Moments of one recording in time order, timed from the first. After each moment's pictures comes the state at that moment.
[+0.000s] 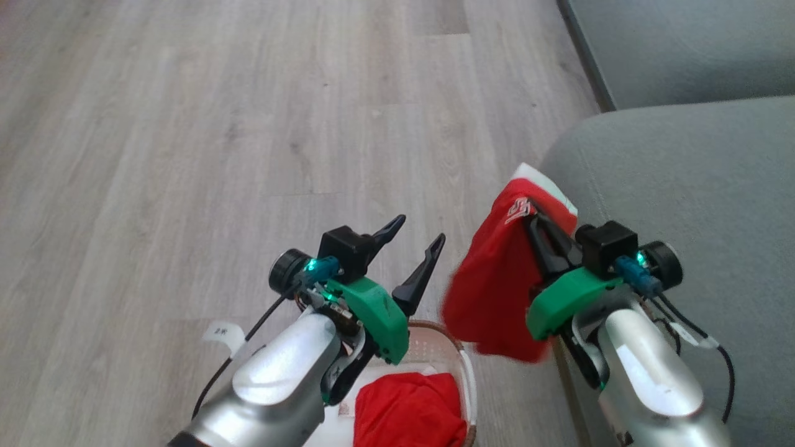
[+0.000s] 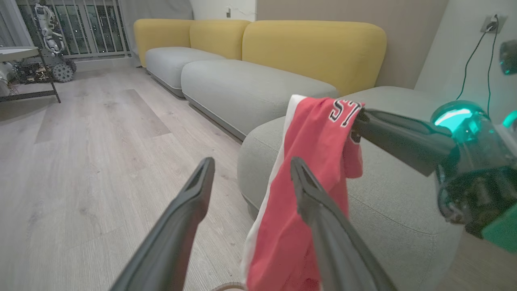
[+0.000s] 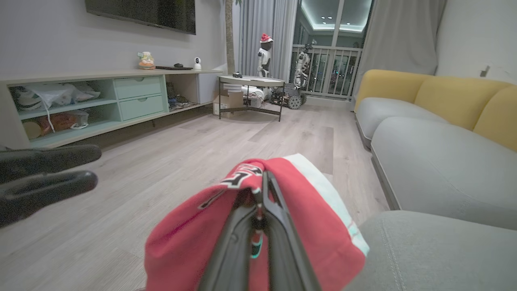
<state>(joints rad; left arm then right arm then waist) -0.58 0.09 -0.93 0.61 -0.63 -0.02 -0.25 -0.37 -0.05 0.24 0.52 0.11 0.13 -0.25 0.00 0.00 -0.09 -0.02</state>
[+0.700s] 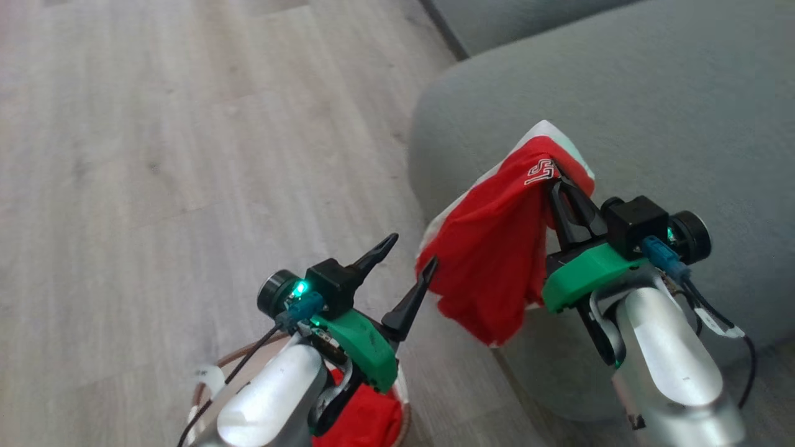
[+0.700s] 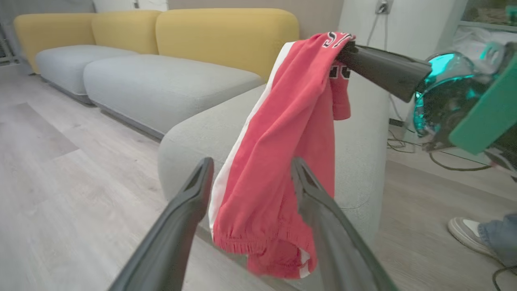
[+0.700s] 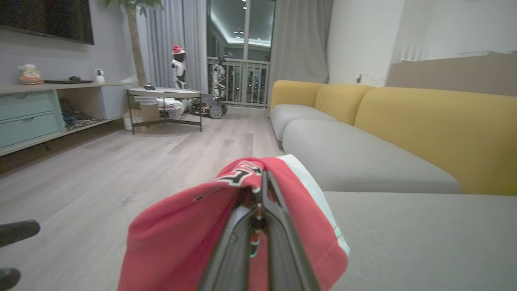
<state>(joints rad) -0.42 0.11 -0.79 0.46 -0.46 -0.05 -0.25 -0.38 -0.06 0.18 0.41 0.05 0.13 -0.25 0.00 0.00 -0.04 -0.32</state>
